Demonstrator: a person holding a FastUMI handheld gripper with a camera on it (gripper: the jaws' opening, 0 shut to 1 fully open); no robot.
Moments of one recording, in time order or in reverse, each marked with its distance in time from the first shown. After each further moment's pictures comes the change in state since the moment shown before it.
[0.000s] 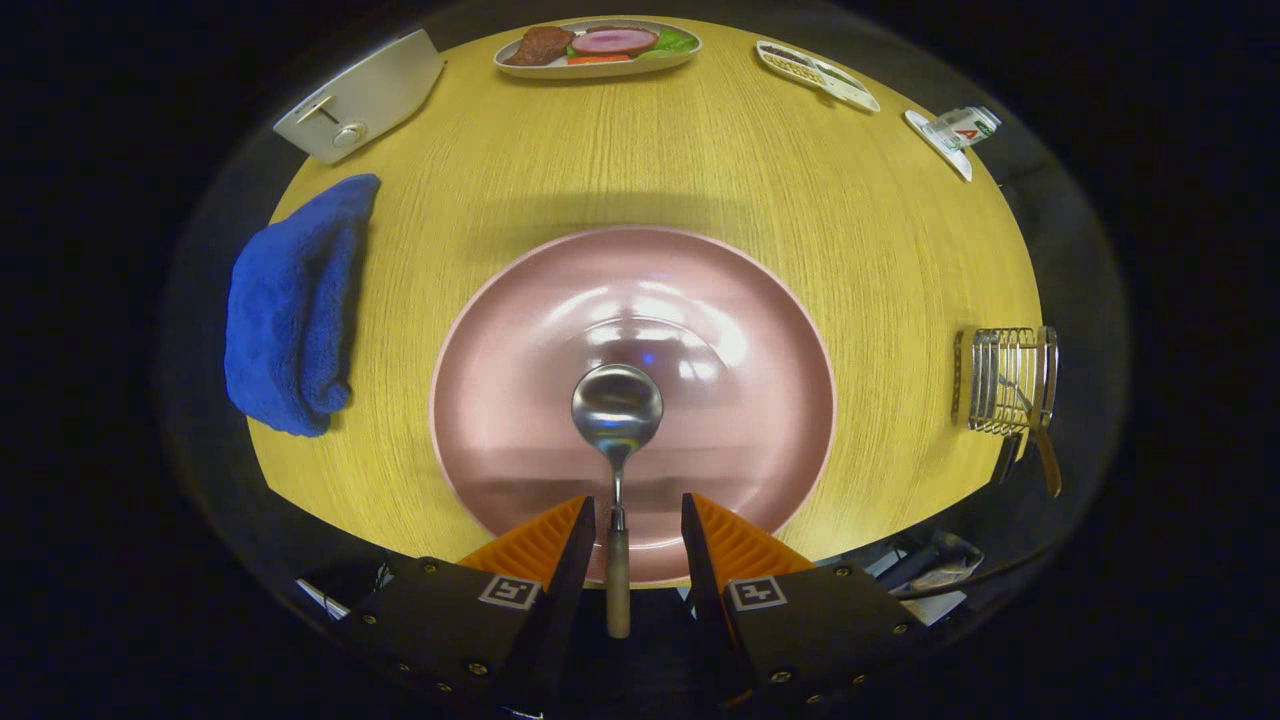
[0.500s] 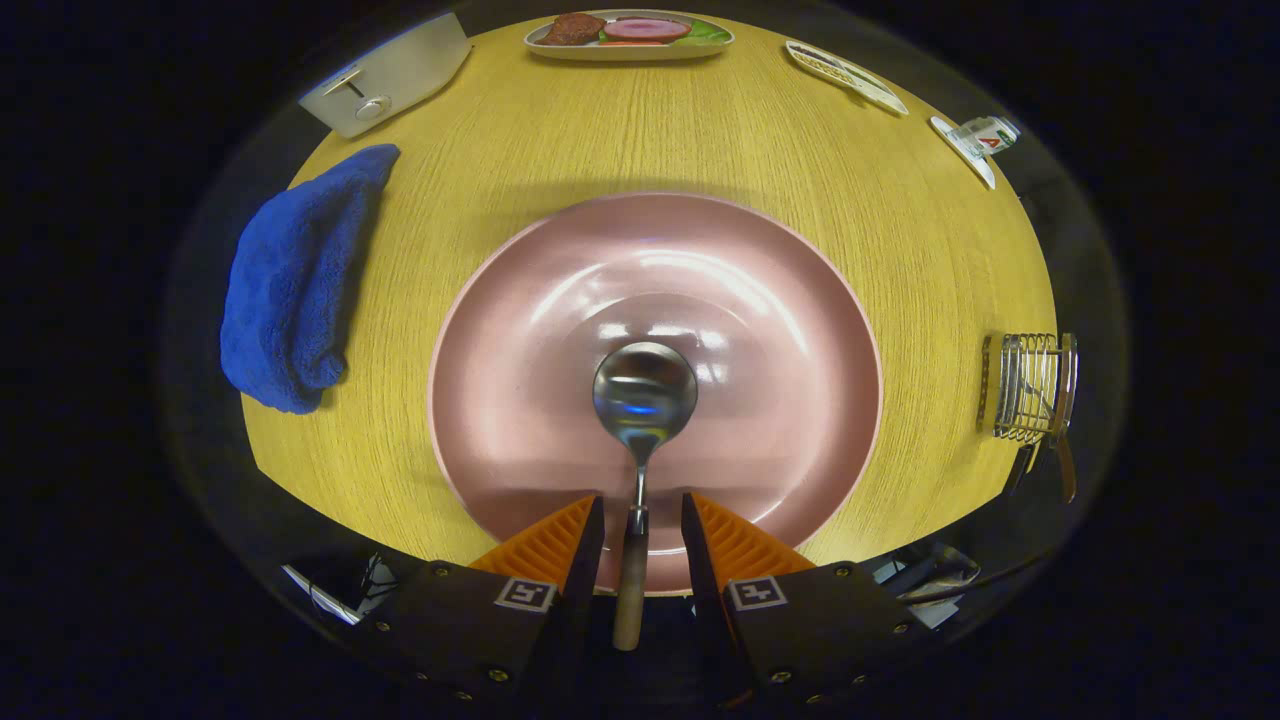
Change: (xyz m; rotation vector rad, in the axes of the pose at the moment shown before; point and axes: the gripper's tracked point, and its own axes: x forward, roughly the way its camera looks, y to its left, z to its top) arm 0.015 0.005 -0.008 -0.051 -0.008 0.012
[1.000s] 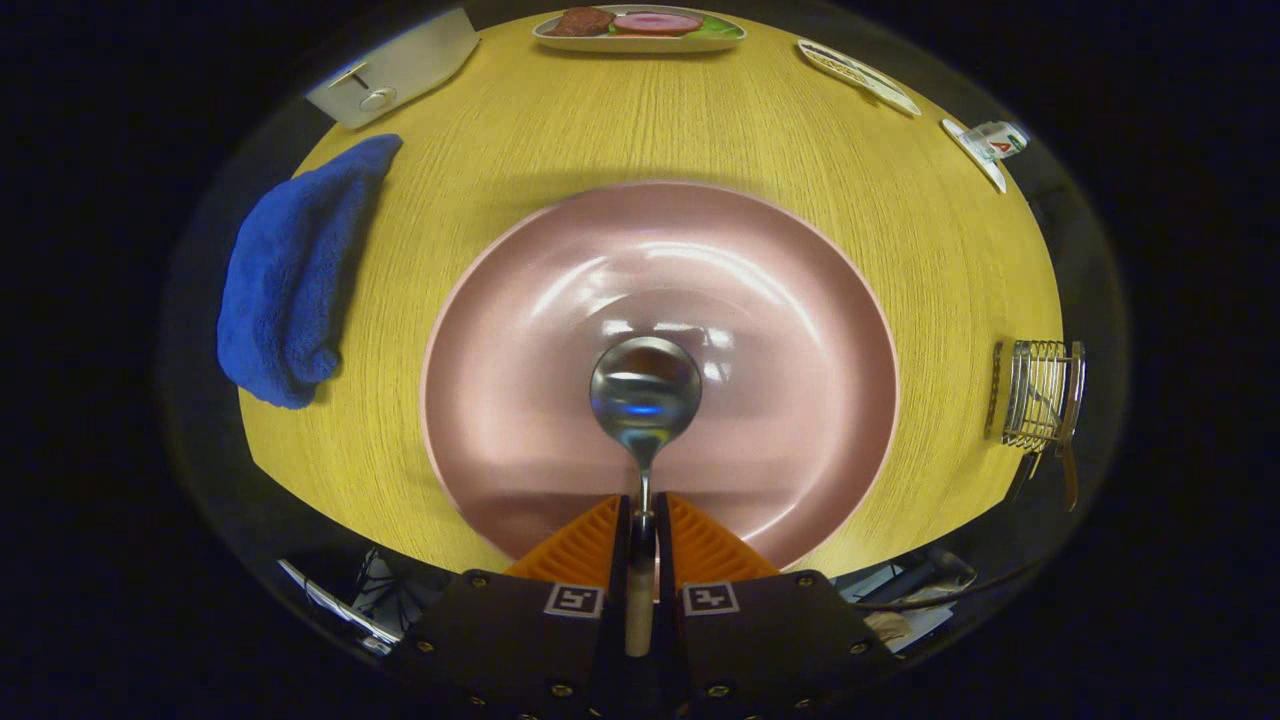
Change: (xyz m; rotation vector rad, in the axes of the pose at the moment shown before) arm 0.006 0.000 0.003 -0.026 0.006 0.010
